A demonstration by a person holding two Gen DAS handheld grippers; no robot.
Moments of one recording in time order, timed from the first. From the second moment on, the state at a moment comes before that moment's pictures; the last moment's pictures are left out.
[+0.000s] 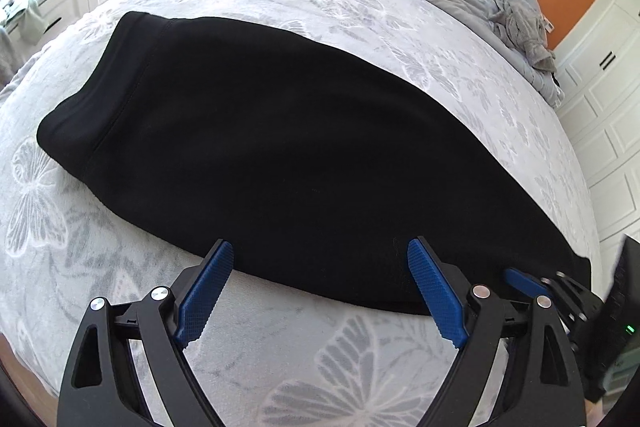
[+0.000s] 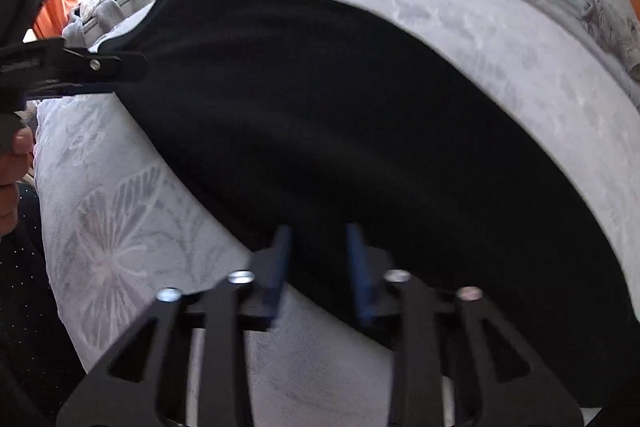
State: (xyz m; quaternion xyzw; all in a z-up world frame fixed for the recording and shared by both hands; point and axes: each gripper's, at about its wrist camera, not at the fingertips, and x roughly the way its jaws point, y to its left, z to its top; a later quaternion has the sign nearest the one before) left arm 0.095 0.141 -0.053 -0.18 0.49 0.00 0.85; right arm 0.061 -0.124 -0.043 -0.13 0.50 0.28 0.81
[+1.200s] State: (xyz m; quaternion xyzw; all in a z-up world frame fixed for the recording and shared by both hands) left arm 0.099 0.076 -0.058 -0.08 0.47 -0.03 0.88; right arm 0.025 -0.553 0.022 0.37 0.30 -0.11 0.87
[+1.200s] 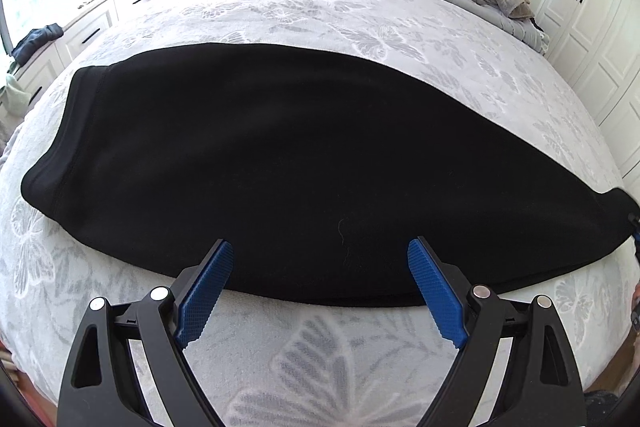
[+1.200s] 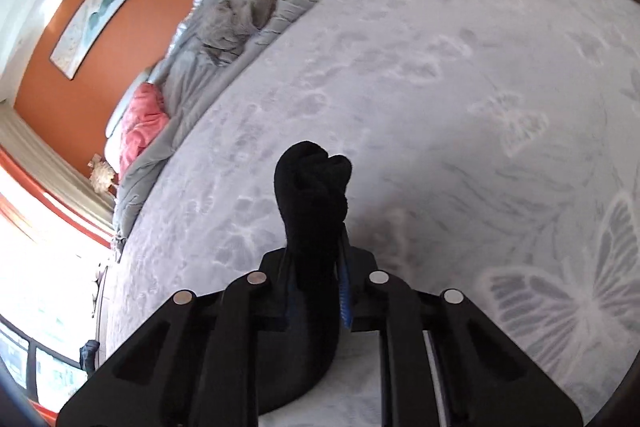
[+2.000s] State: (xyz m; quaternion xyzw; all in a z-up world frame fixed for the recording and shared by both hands) left arm 0.063 0.135 -0.016 -0.14 0.43 -0.03 0.89; right arm 0.107 -0.113 0.175 0.06 0.33 0.19 0.92
